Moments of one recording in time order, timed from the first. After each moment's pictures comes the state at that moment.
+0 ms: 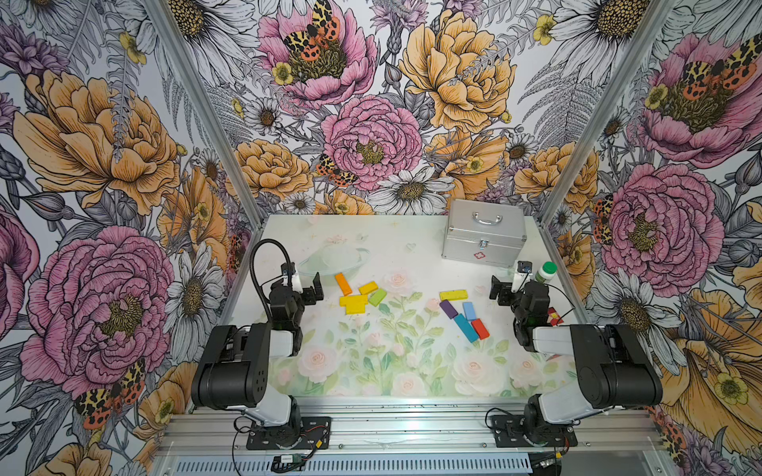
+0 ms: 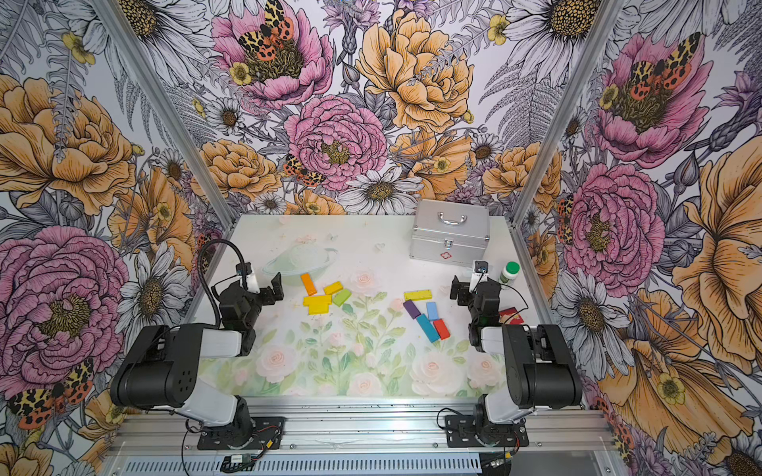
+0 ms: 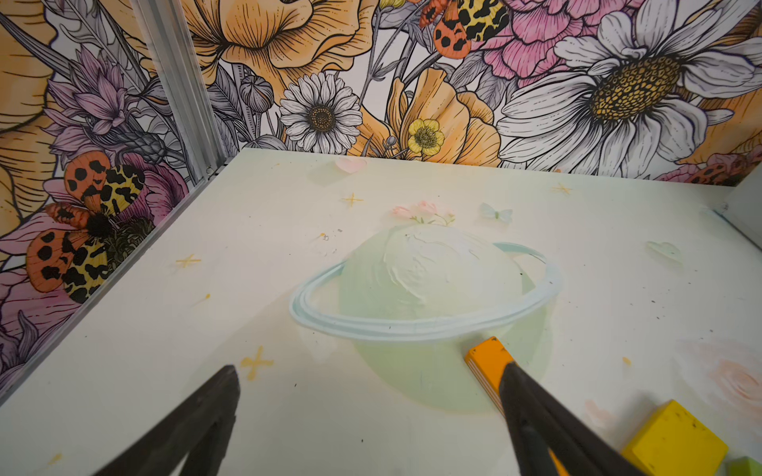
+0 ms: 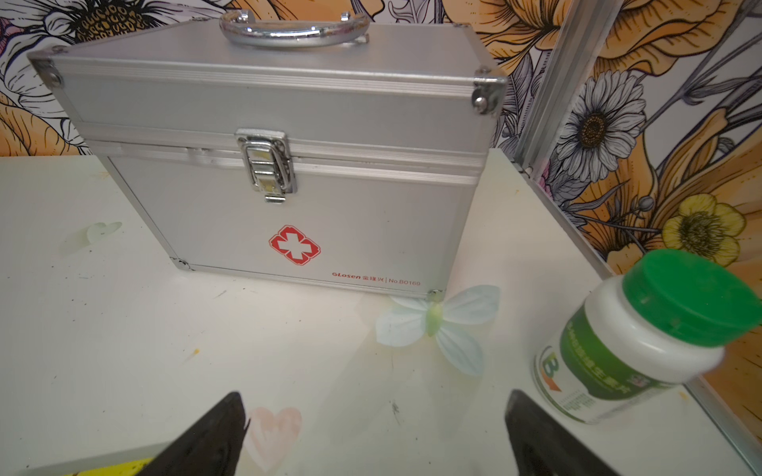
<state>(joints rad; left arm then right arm) 0.03 1.53 0.36 0.91 0.00 -0.06 -0.03 1.51 0.39 0.78 0.02 0.01</state>
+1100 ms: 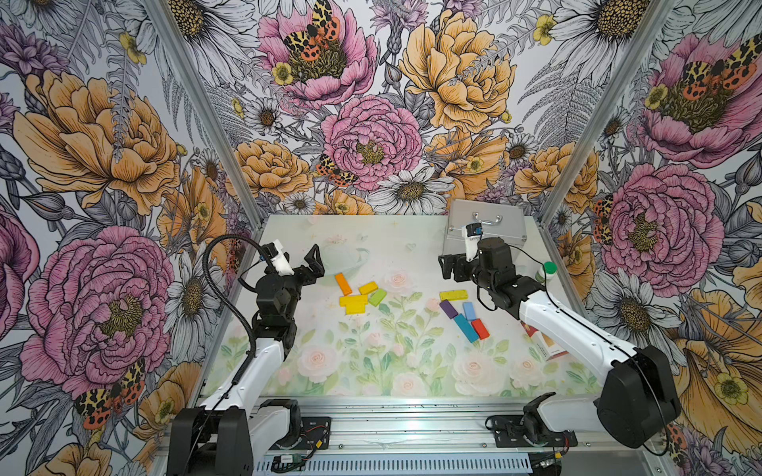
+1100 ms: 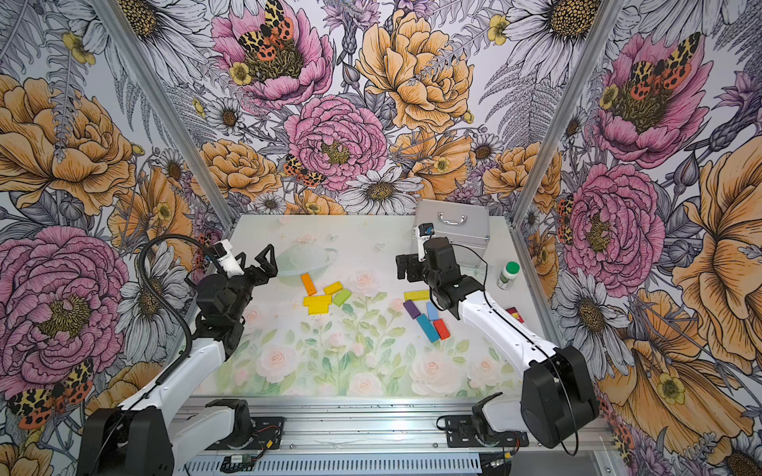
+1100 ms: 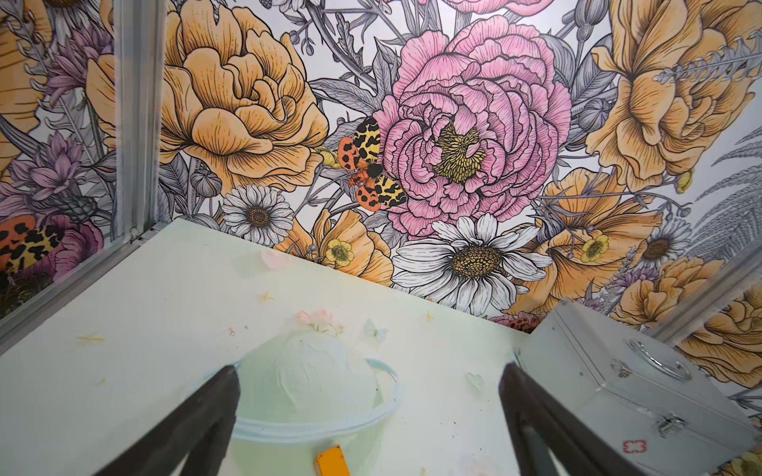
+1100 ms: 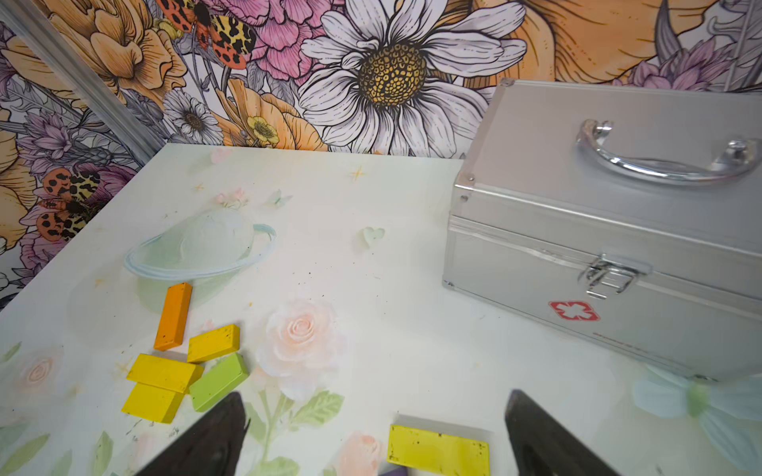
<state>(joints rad) -0.04 1.09 0.55 0.46 0.06 -0.42 0.44 1.39 1.04 -0.18 0.03 0.22</state>
